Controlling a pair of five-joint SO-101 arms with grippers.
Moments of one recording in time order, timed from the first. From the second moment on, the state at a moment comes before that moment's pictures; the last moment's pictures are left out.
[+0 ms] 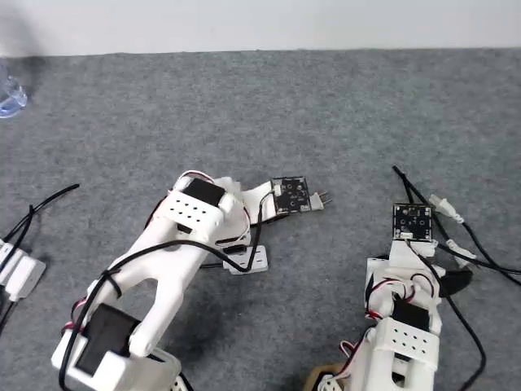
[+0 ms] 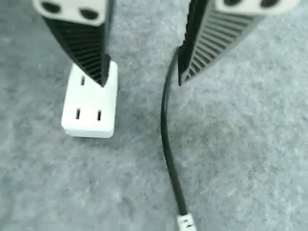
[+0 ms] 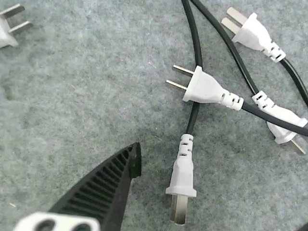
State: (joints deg) left arm 20.7 -3.5 29.4 63.3 -49.0; right arm 17.3 -64.3 90.0 33.1 13.6
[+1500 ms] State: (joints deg) left arm -0.5 -83.4 90.2 52.6 -20.4; right arm -4.2 -52.0 57.5 64.5 25.8
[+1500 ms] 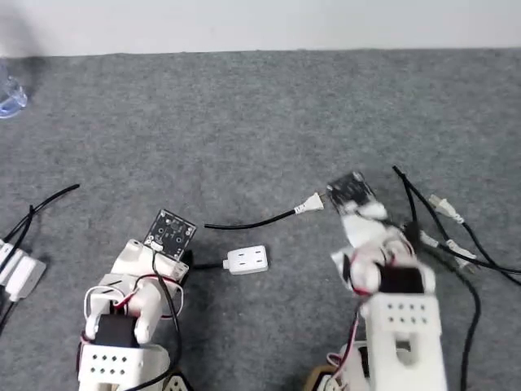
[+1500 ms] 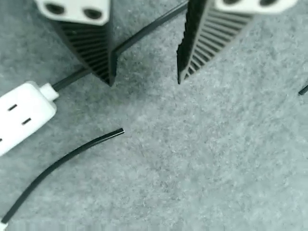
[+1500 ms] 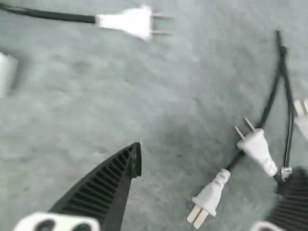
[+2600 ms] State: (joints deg) left arm 2.5 -83.5 93.0 49.9 -21.6; right arm -10.8 16.7 0.5 78.2 94.5
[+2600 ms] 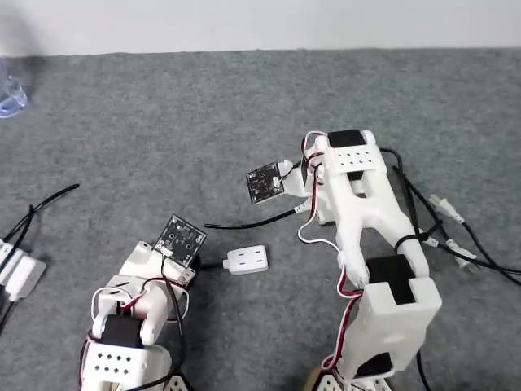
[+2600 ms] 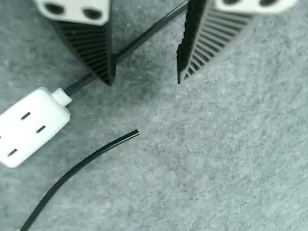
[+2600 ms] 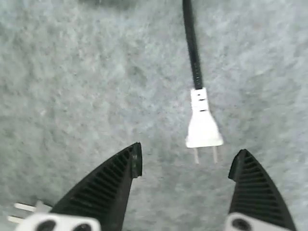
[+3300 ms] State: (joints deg) left arm 2.5 -83.5 93.0 49.9 -21.6; right arm -10.7 43.1 -26.3 84.9 93.8
